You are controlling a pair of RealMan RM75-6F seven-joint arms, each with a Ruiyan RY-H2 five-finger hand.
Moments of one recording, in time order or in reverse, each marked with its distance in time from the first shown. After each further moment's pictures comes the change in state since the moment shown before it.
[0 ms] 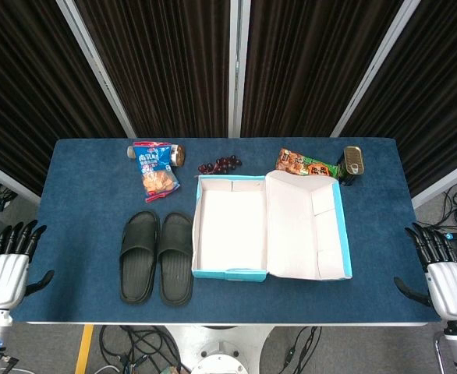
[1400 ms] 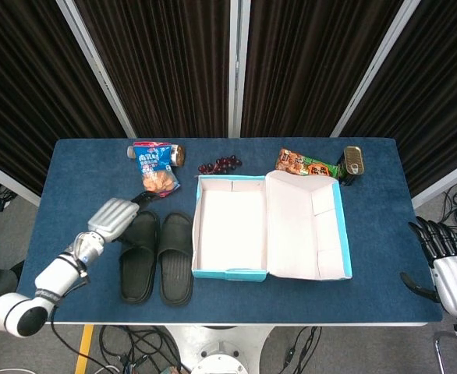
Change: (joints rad) left arm -0.633 0.036 -0.179 -0.096 -0.395 -0.790 -0.064; right arm 0.021 0.064 0.005 0.015 -0.035 0.010 0.030
